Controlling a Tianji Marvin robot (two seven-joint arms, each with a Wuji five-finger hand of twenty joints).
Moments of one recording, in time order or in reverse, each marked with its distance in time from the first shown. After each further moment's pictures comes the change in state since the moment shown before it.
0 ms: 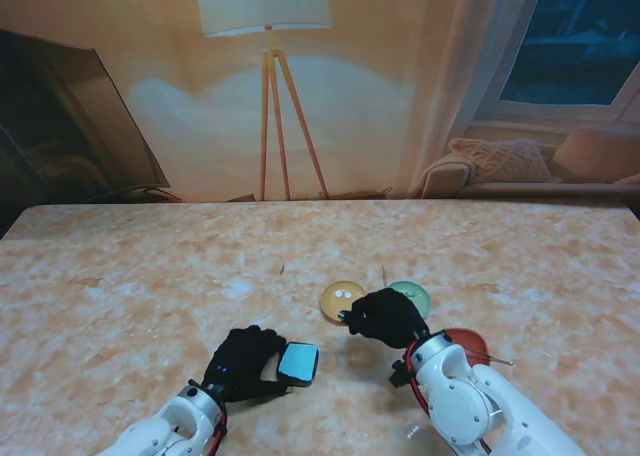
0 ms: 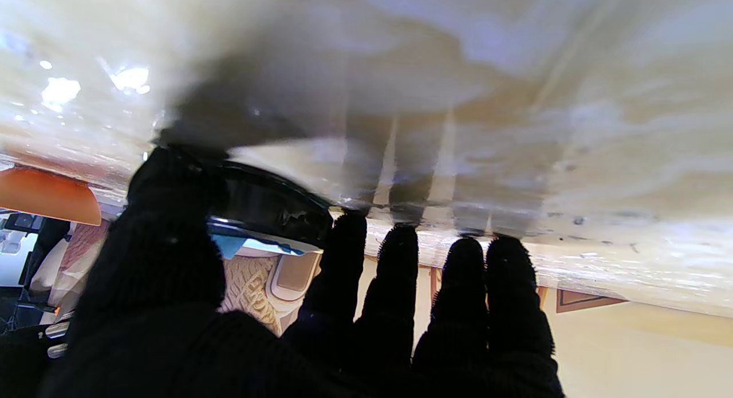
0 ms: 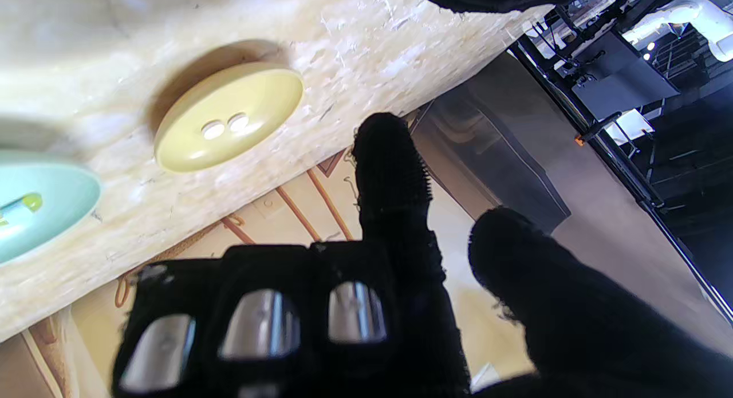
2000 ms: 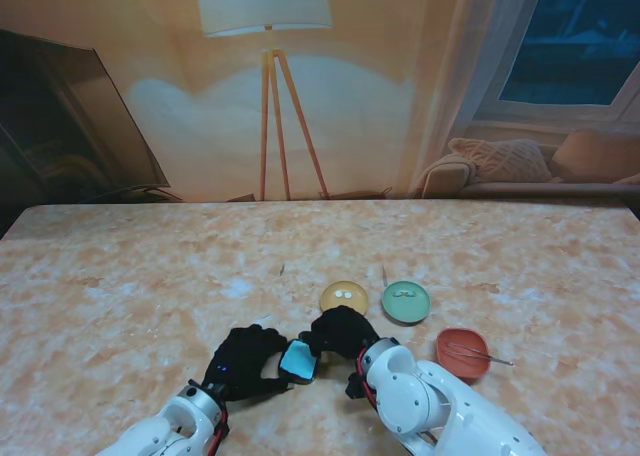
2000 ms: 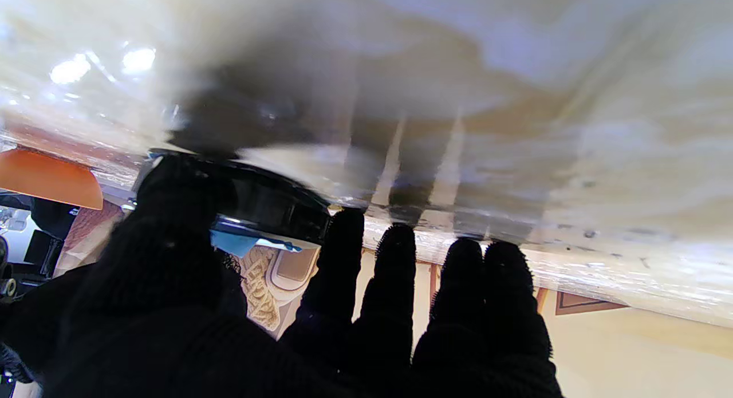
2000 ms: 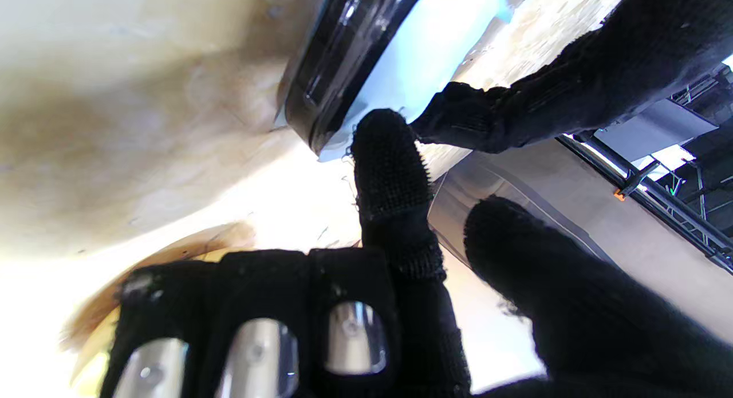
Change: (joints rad) left arm -0.017 -0.006 0.010 0.037 -0.040 -0.030 0.042; right arm 0.196 -0.066 -0.281 0.164 0.183 0.184 0.037; left_hand -0.028 0.000 0.075 0.000 0.000 -0.026 0.076 0.025 0.013 -0.022 0.000 0.007 0.018 -0.013 -0.013 0.000 -0.014 -0.023 0.000 0.010; right_hand -0.012 -0.094 0.088 0.069 0.035 0.000 0.054 -0.125 0.015 0.002 0.039 0.008 0.023 0.009 0.024 0.129 0.080 0.027 0.003 0.048
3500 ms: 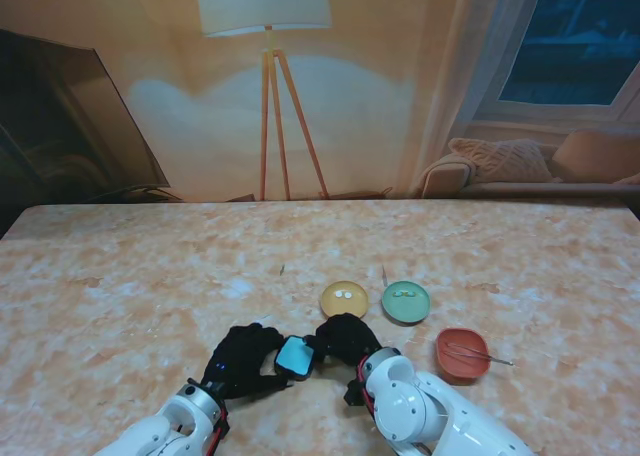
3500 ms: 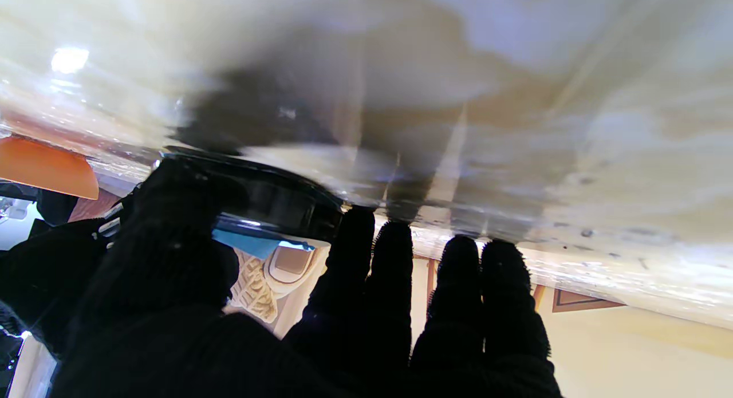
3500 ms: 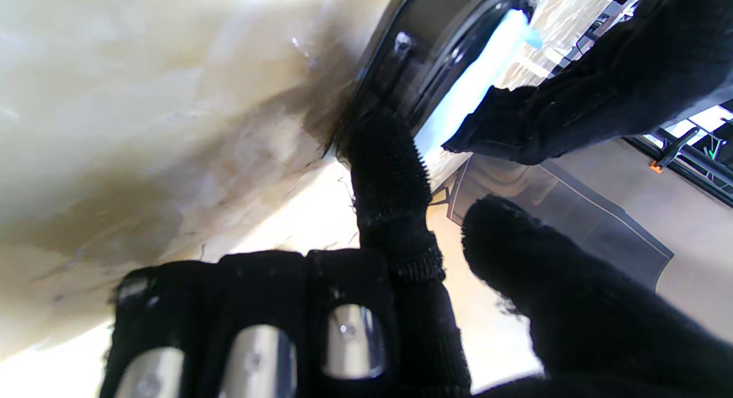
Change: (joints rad) left arm -0.012 -0.003 0.002 0.023 -0.019 -0.016 0.026; right arm -0.025 -0.024 0.001 0.040 0.060 0.020 -0.064; left_hand 0.015 0.026 -0.052 0.000 0.015 0.071 0.023 0.002 0.024 -0.024 0.004 0.004 0.011 -0.017 -0.001 0.000 0.004 -0.013 0.010 0.001; right_hand 0.014 -0.001 -0.007 0.000 0.011 0.013 0.045 -0.002 0.002 0.012 0.008 -0.002 0.006 0.012 0.005 0.036 0.017 0.016 0.000 0.047
